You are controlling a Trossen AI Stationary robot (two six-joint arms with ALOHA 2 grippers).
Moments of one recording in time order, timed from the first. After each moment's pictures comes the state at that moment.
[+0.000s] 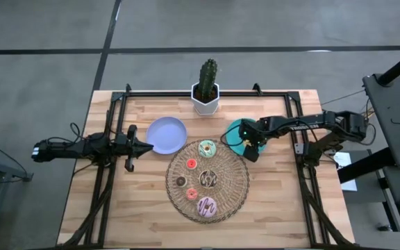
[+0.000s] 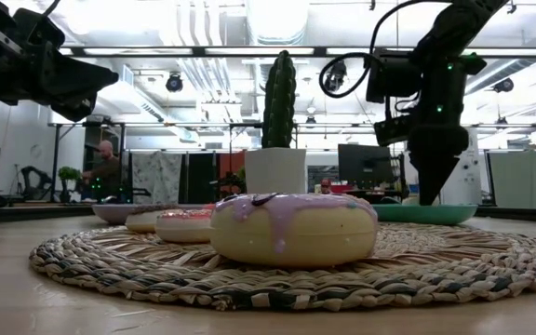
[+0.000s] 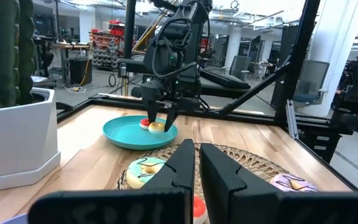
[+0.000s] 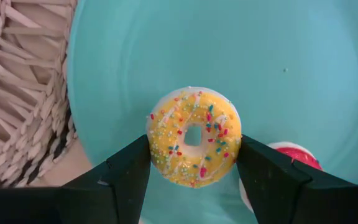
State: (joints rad) left arm -0.03 0.02 0.01 0.03 -0.08 -0.11; right arm -0.25 1.46 0.76 -0.67 0.03 0.23
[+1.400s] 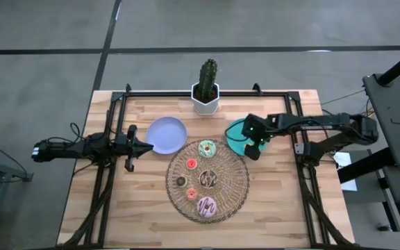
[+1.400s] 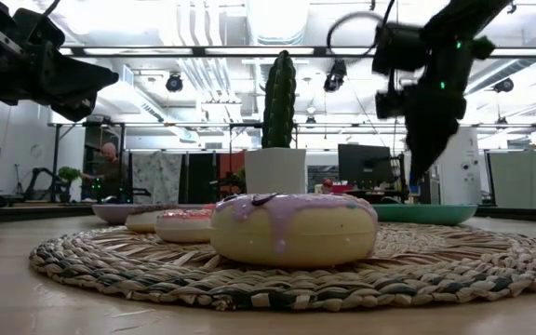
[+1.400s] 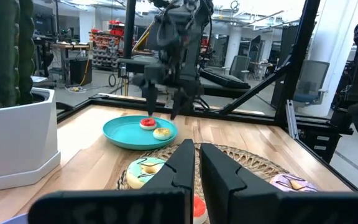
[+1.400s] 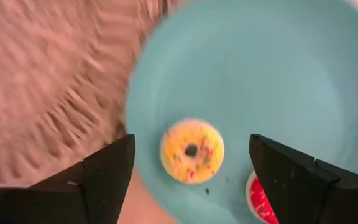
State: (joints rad) left arm -0.03 0.02 0.01 0.03 -0.08 -0.11; right arm -0.25 1.30 0.78 -0.66 -0.03 0.21
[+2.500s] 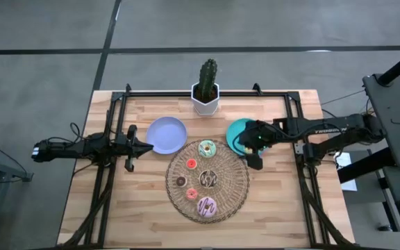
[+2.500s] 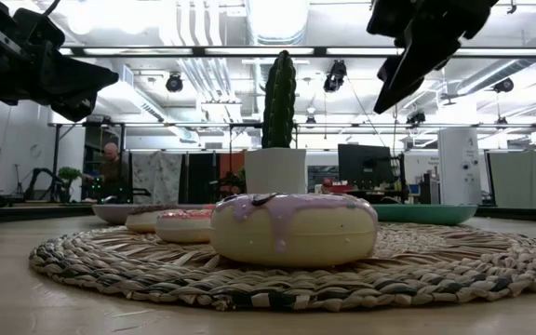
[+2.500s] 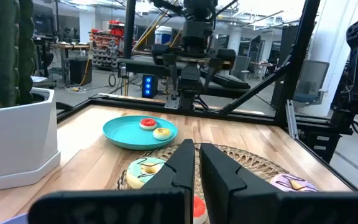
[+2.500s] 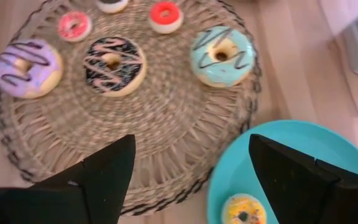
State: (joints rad) left arm -0.03 0.02 0.01 0.03 -0.08 -0.11; right arm -0.01 1.21 0.94 -0.65 -0.03 0.09
